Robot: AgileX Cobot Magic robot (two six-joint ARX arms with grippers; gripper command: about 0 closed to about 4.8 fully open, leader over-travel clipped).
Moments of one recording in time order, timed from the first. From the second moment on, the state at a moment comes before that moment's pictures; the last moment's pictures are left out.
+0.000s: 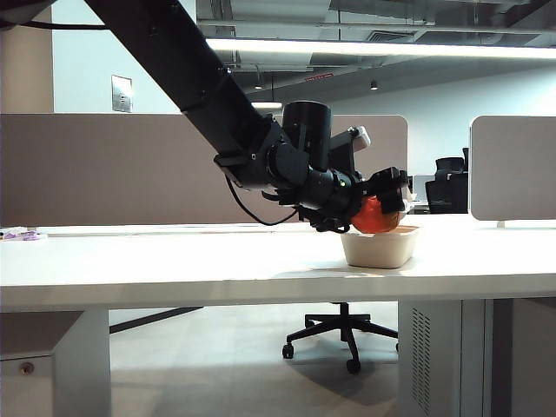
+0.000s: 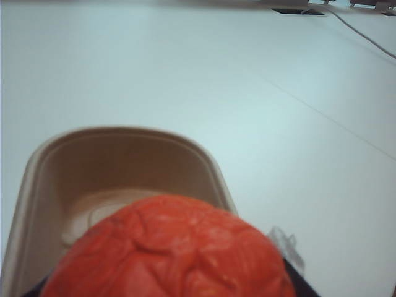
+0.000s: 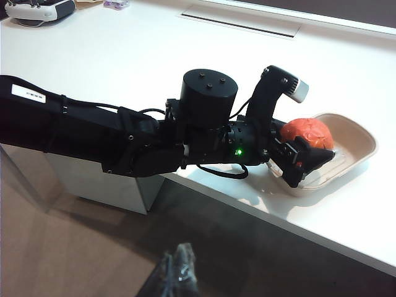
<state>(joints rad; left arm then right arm) -0.65 2.53 1.93 0.43 0.13 -0.20 0.58 0.72 0.89 -0.49 0.01 0.03</state>
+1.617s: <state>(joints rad) -0.59 2.11 1.93 -0.23 0.26 0.02 0.58 0.72 0.89 -0.50 0.05 -0.03</state>
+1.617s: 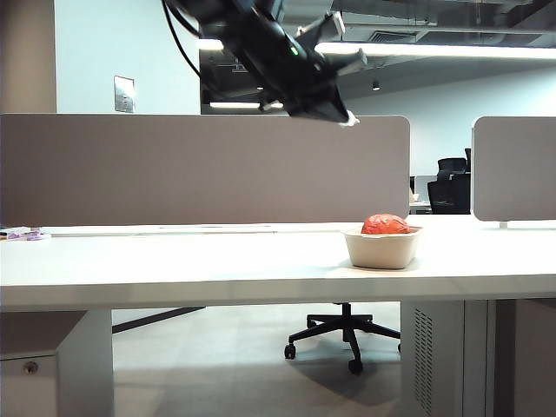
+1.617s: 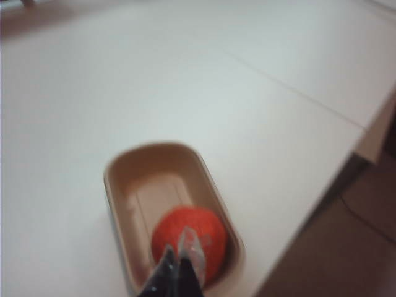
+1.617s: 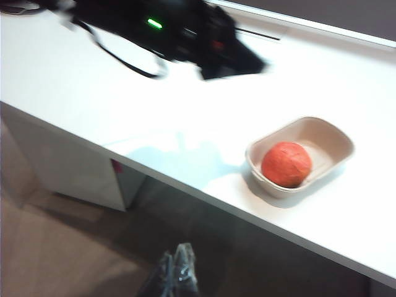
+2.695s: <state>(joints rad) -0.48 0.49 0.37 -0.07 0.07 0.09 0.58 0.44 0.52 -0.27 0.16 -0.03</state>
